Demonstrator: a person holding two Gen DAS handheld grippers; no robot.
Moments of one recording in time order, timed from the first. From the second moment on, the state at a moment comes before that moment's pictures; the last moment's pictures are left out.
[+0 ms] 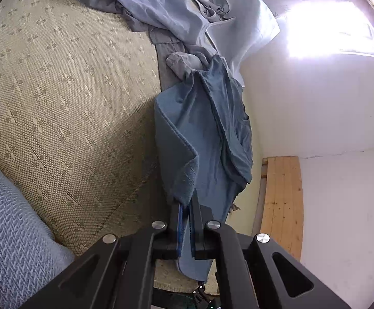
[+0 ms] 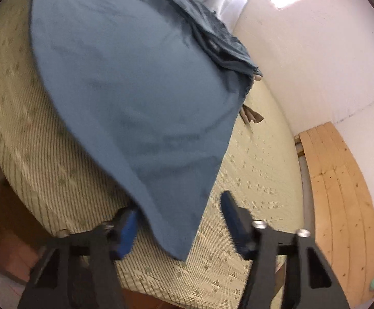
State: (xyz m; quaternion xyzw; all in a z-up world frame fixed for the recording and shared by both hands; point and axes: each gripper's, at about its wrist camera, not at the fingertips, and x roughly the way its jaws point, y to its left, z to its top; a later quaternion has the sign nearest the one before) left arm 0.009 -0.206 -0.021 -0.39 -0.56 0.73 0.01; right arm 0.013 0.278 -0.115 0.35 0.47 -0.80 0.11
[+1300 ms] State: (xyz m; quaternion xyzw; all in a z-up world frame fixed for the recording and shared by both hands) left arm 0.090 -0.254 0.144 -0.25 -0.52 0.81 0.07; right arm 0.105 0.253 0.169 0.10 0.48 -0.87 0.07
